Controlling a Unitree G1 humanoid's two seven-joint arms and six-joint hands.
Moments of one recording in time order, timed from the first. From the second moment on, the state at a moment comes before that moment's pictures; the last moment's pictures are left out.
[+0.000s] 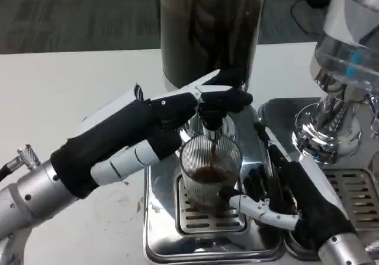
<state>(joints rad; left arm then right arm) -0.09 0.46 -0.02 -0.03 -0.40 -0.46 -0.88 0.22 -0.21 0.20 -0.15 -0.32 -0.04 0.07</state>
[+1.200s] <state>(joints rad) -0.05 0.45 0.14 -0.06 -0.39 -0.42 -0.80 0.18 -0.13 0.26 0.03 -0.29 -0.27 0.03</state>
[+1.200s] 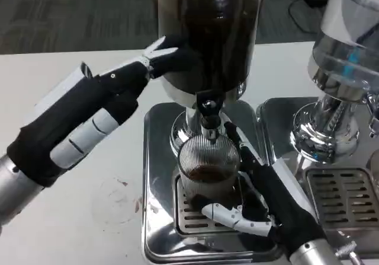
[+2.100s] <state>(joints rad) 0.19 0.38 0.38 0.05 -0.23 -0.59 -0.47 0.15 -0.10 0.27 0.12 -0.29 -0.34 -0.02</state>
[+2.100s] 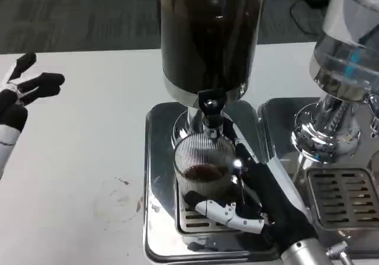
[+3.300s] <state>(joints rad) 0.25 0.38 0.38 0.03 -0.23 -0.57 -0.44 0.11 -0.07 0.29 0.22 -0.34 -0.38 -0.10</state>
